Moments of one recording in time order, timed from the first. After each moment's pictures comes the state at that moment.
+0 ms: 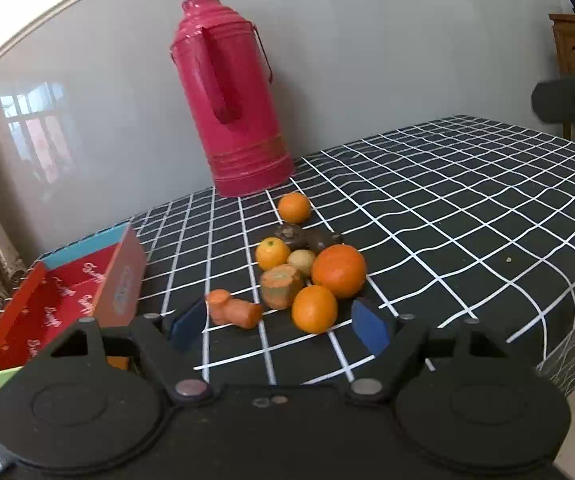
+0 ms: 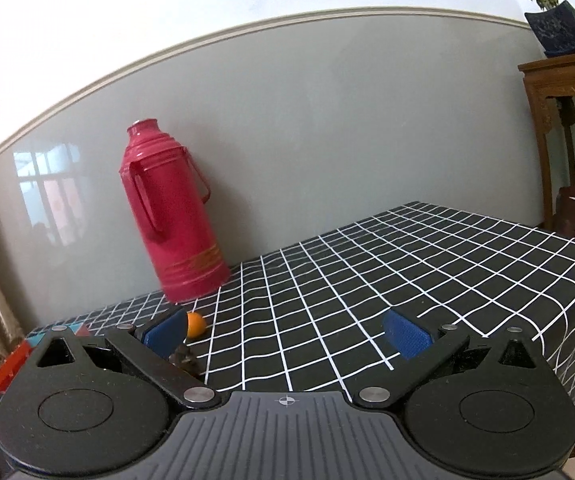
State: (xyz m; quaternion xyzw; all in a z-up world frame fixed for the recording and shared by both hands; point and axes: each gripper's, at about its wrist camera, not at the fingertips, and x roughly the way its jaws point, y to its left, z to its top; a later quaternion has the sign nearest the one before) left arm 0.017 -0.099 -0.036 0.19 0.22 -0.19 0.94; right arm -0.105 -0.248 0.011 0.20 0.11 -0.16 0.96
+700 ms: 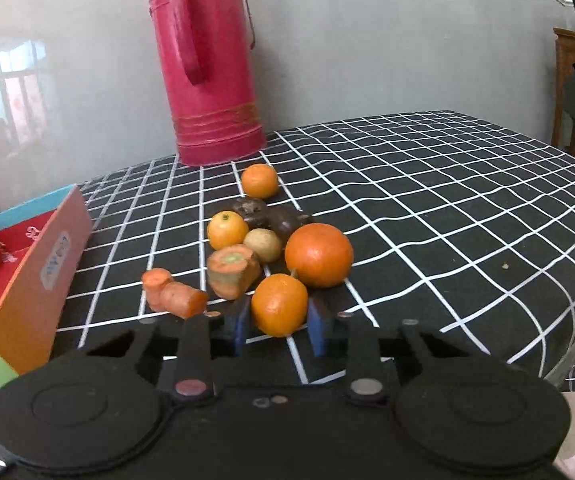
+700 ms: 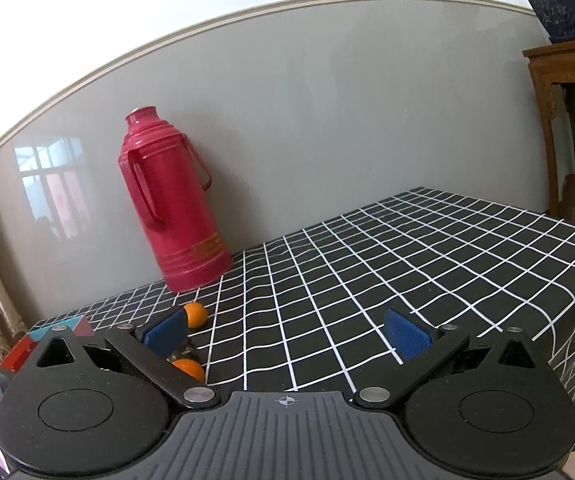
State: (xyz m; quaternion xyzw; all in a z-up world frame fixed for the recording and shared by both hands) left arm 0.046 -0.108 -0.062 0.15 0.26 -0.22 0.93; right arm -0.095 -0.254 0.004 0.20 0.13 -0.15 0.96
